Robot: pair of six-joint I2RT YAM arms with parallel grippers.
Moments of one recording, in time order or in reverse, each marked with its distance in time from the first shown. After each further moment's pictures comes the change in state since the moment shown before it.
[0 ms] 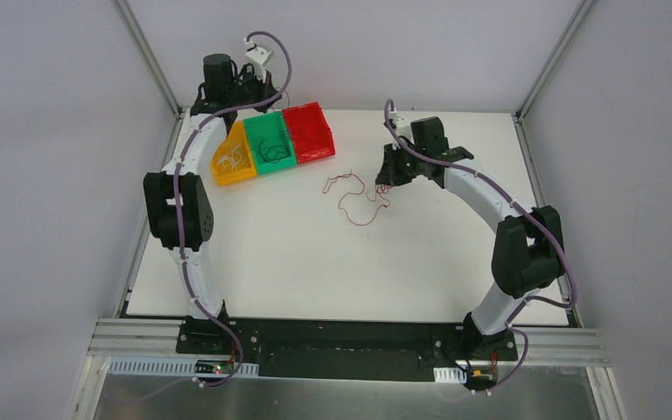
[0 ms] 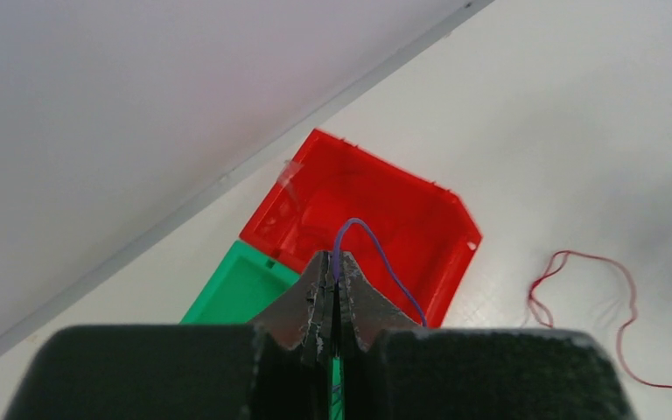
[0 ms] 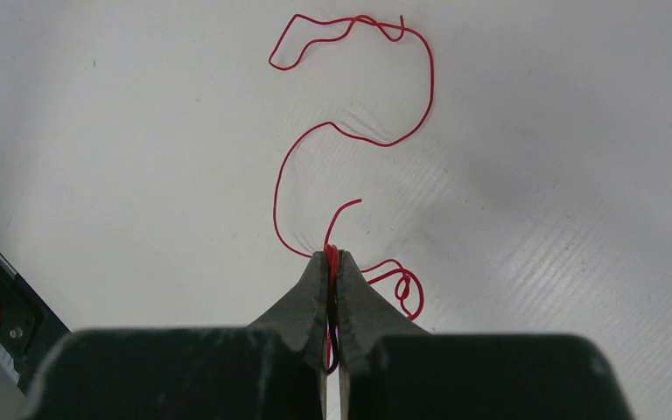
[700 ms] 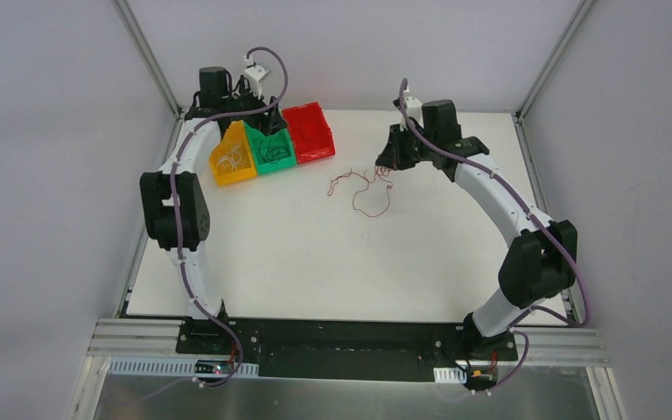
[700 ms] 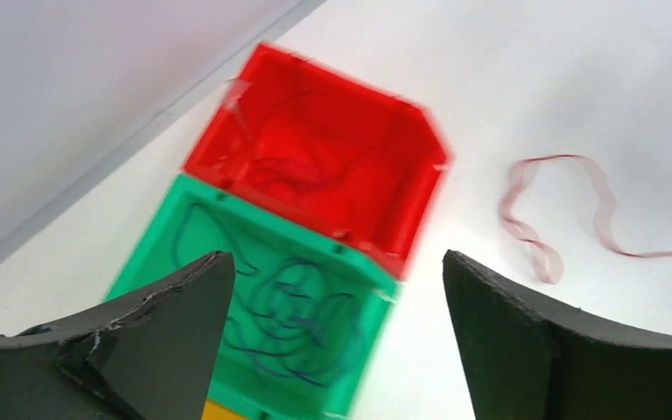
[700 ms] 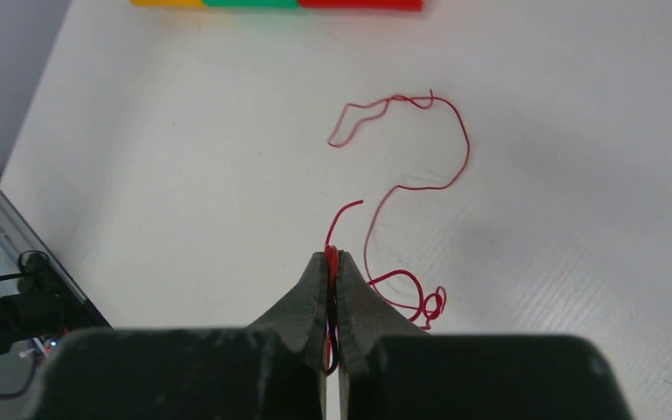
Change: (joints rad) left arm 0.044 0.082 -0.027 -0.121 0.082 0.136; right arm -0.011 -0.065 0.100 -0.061 -0.010 0.051
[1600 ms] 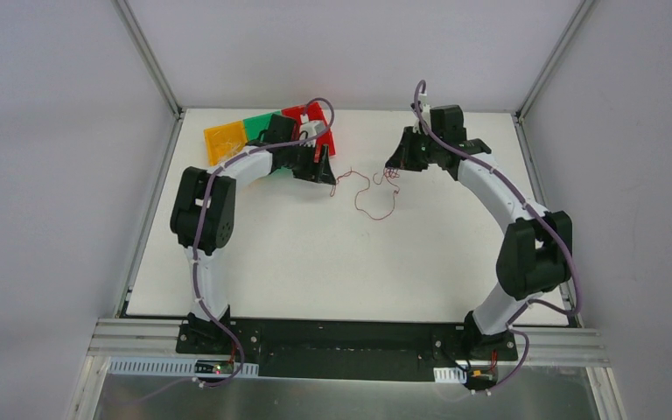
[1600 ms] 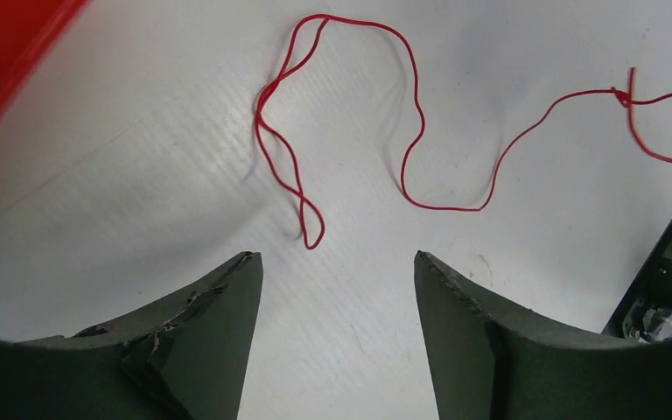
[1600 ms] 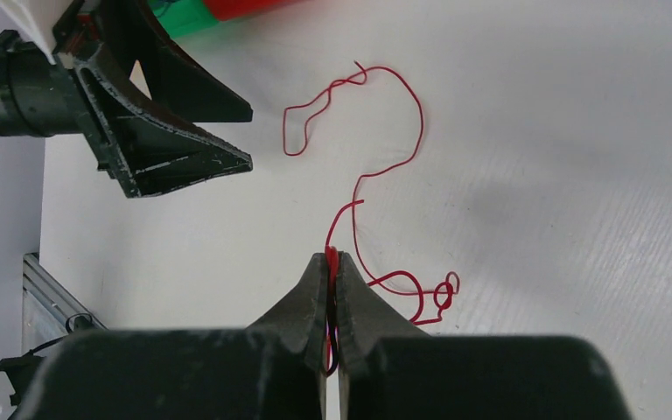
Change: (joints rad) left arm -0.293 -0.047 -0.335 -0.026 -0.072 -0.473; right arm -0.071 0.018 -0.039 0.045 0.025 0.194
